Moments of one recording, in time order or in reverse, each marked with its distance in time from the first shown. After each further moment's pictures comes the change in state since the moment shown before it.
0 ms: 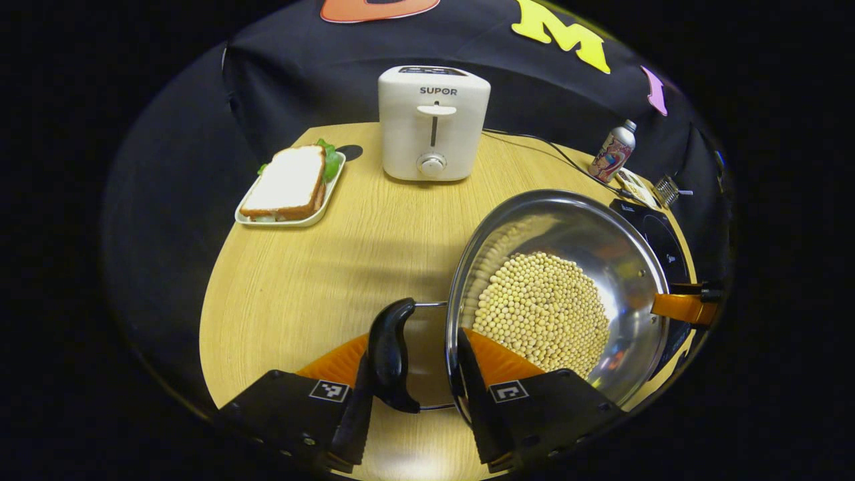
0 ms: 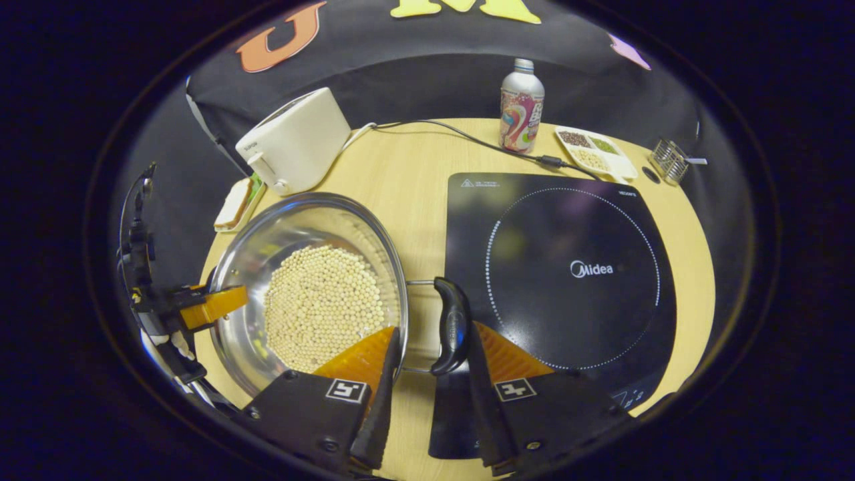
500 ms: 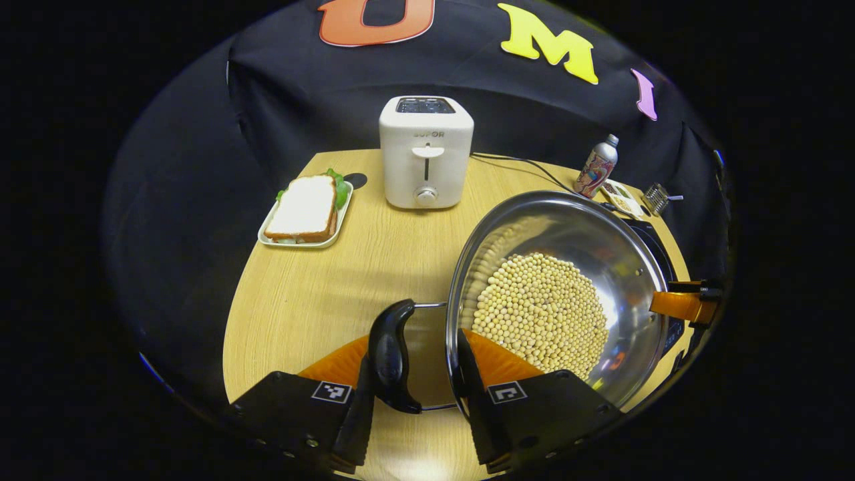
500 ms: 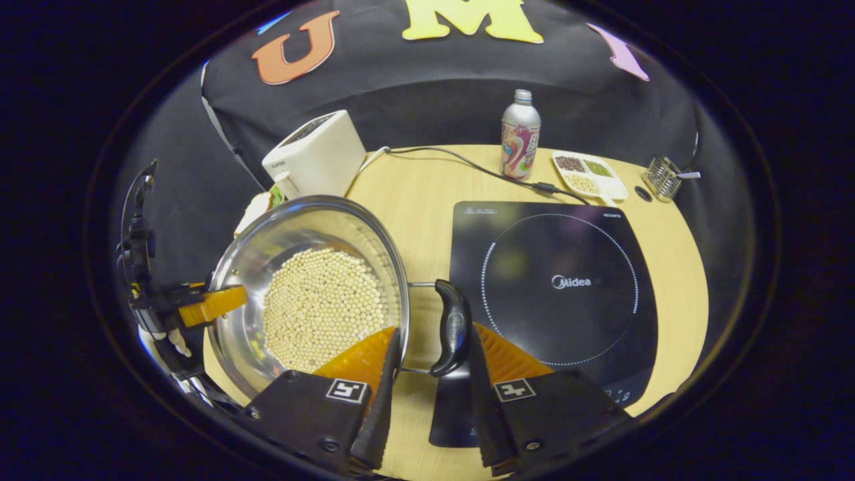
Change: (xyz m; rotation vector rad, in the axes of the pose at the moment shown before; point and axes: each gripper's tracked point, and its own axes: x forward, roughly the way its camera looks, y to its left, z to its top) left arm -0.049 -0.017 0.020 0.019 -0.077 0.001; right arm -0.048 -0.004 0.013 -0.022 -0.105 0.023
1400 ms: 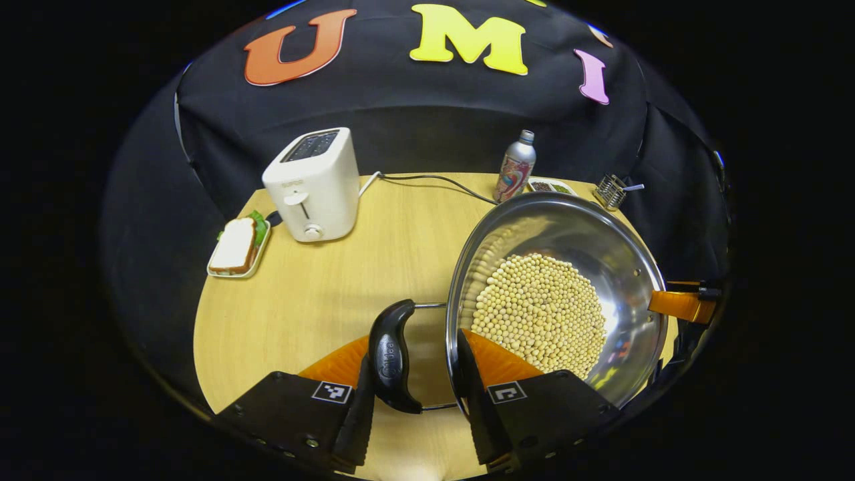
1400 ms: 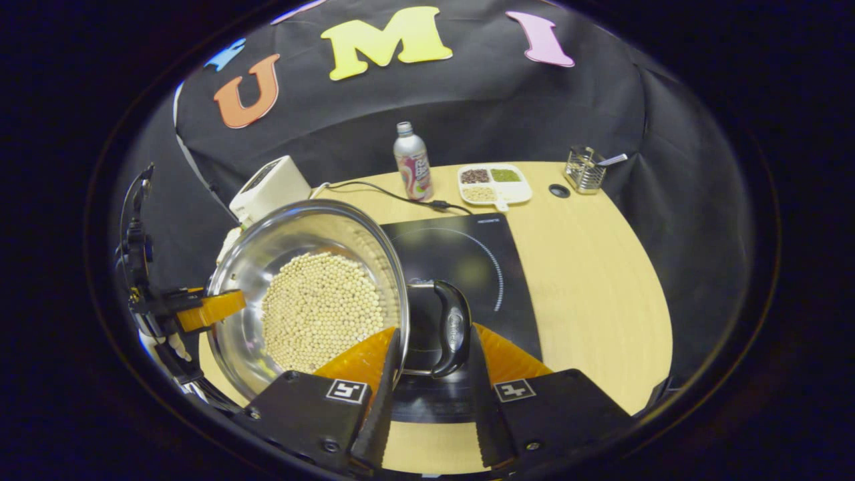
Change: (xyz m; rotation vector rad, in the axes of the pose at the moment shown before) left arm -0.020 -0.167 0.026 0.080 -0.037 -0.071; right arm -0.078 -0.164 0.003 0.095 -0.070 -0.070
